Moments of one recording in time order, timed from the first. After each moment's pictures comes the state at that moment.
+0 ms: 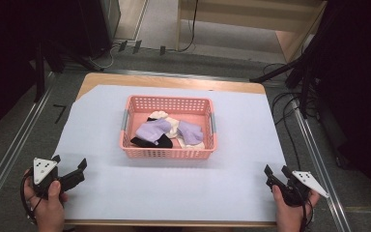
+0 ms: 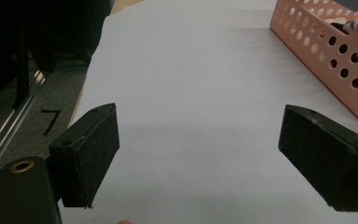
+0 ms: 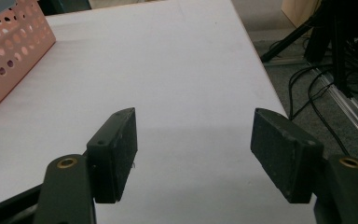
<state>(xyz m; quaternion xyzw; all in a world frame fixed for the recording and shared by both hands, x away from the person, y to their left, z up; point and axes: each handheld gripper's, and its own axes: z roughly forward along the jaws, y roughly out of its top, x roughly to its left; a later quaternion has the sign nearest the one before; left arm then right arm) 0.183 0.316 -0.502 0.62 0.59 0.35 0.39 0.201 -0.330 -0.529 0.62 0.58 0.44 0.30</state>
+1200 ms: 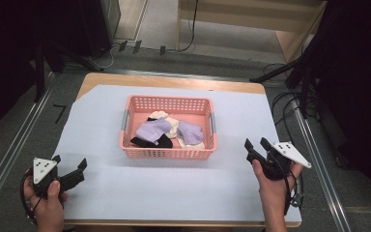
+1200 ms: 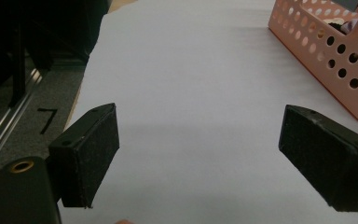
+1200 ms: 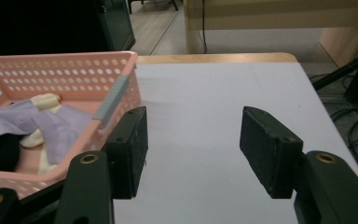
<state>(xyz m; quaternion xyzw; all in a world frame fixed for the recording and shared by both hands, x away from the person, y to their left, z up) 0.183 0.318 -0.503 0.62 0.59 0.34 0.39 0.241 -0.253 -0.445 0.56 0.61 0.47 0.30</state>
